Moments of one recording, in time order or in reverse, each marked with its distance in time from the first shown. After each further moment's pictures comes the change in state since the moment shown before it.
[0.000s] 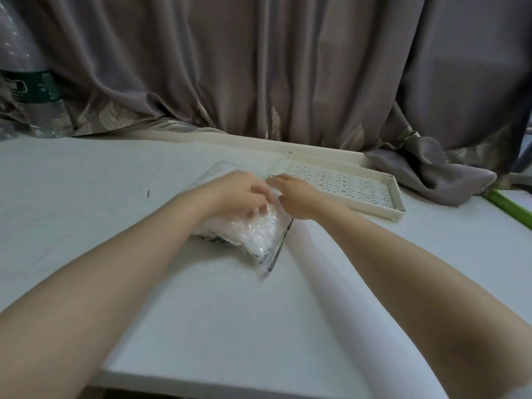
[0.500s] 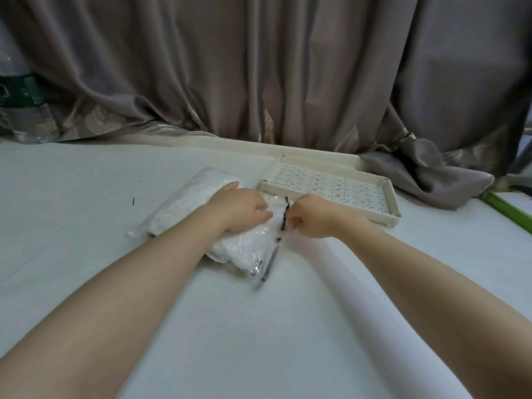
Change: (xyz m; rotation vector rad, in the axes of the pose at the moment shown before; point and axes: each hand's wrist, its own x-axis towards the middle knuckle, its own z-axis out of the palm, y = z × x) left_hand 0.056 -0.031 0.036 0.667 -0.033 -0.018; right_hand -0.033 0.032 -0.012 -0.139 -0.167 -0.078
